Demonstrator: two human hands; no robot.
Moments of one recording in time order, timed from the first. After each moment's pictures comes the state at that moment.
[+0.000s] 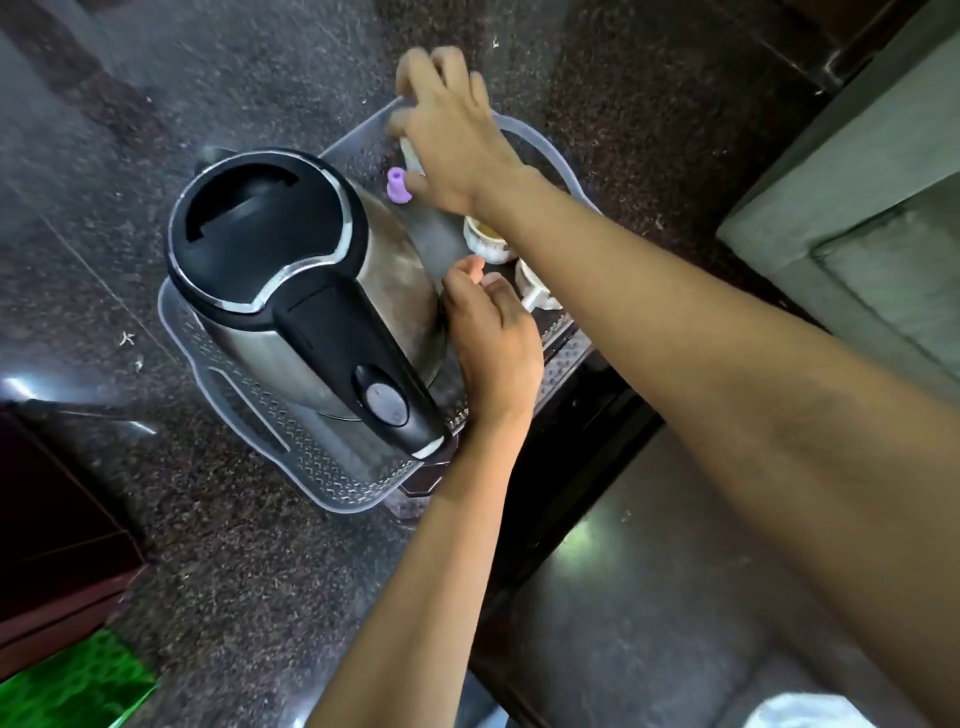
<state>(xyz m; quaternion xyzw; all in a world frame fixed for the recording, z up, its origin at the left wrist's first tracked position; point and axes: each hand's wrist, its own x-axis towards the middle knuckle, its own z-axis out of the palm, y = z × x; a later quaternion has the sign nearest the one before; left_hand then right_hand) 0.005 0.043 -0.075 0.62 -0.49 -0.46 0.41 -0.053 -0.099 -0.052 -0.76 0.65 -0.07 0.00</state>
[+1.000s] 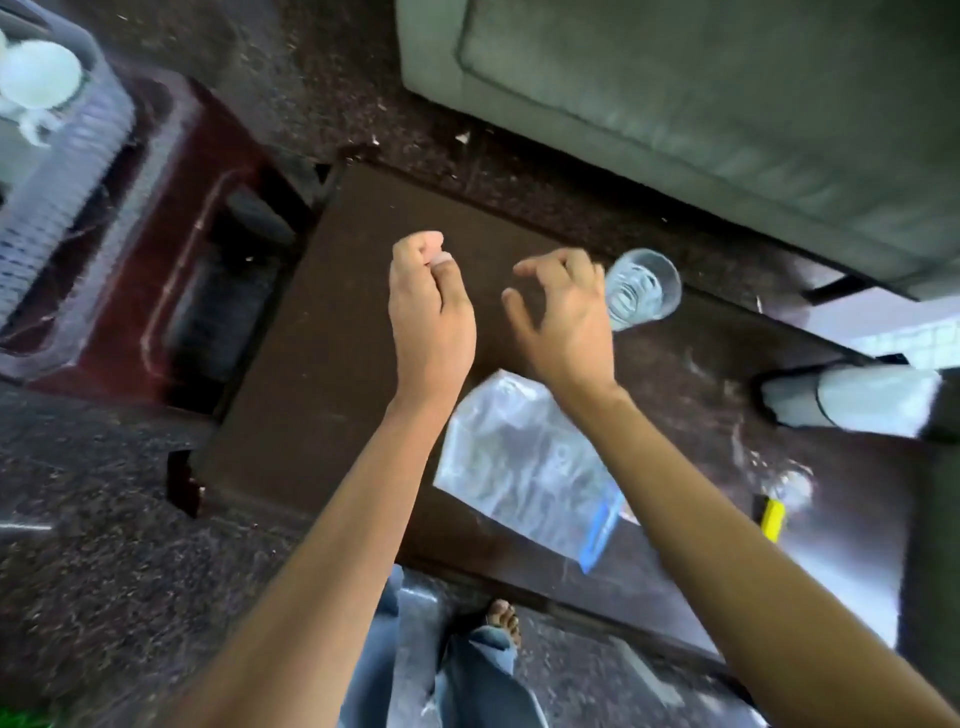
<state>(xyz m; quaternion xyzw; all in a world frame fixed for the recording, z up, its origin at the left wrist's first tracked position) -0.115 0.401 -0.052 0.44 -0.71 -0.48 0.27 -0.197 0.495 -0.067 -0.35 0.90 -0.27 0.03</state>
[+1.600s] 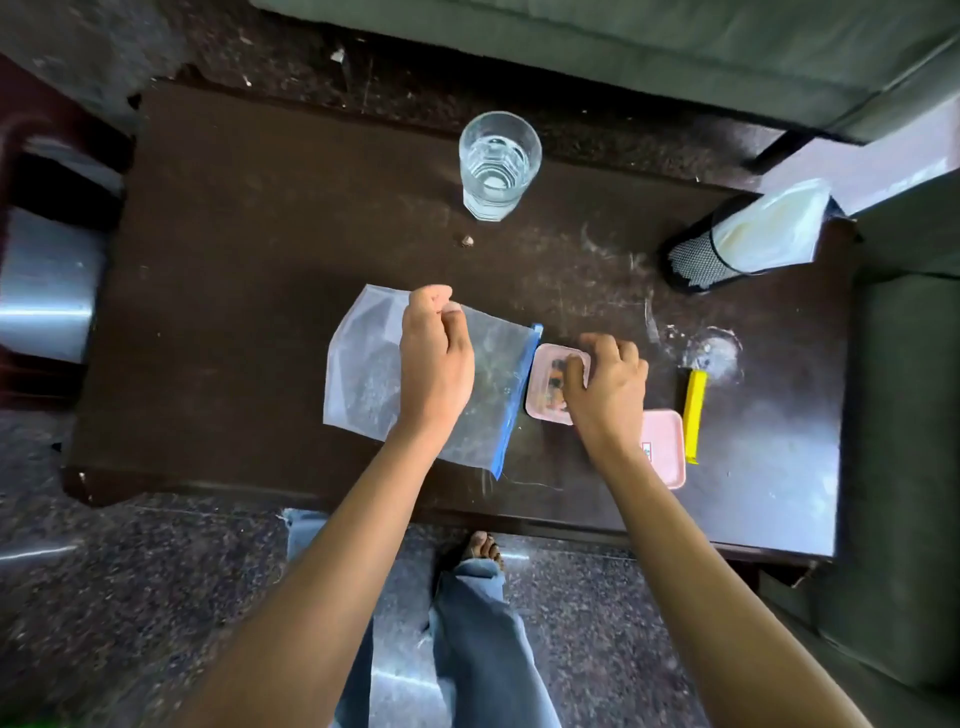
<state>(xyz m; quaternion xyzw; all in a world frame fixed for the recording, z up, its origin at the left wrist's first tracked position) -0.114 0.569 -0.118 0.39 -0.77 -0.50 0.07 -0.172 0.733 -0.155 -0.05 0.97 -0.22 0.13</state>
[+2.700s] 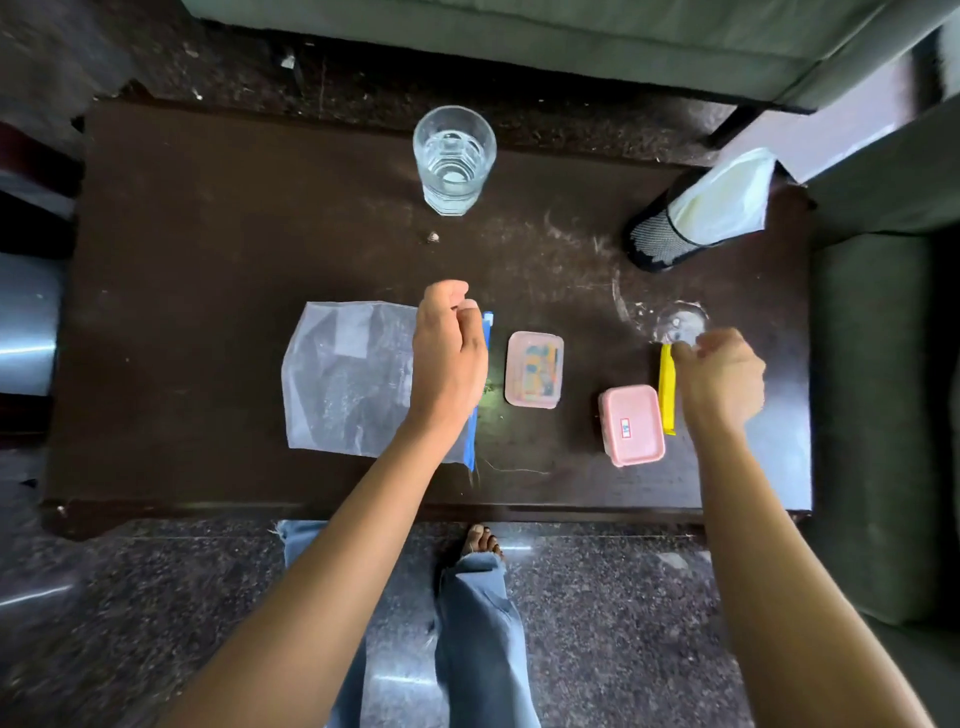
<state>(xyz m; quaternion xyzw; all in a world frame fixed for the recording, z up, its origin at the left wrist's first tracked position) -0.124 0.591 -0.111 0.32 -0.79 -0.52 0.06 -0.224 0.823 -0.121 0.23 0.96 -0.13 0.10</state>
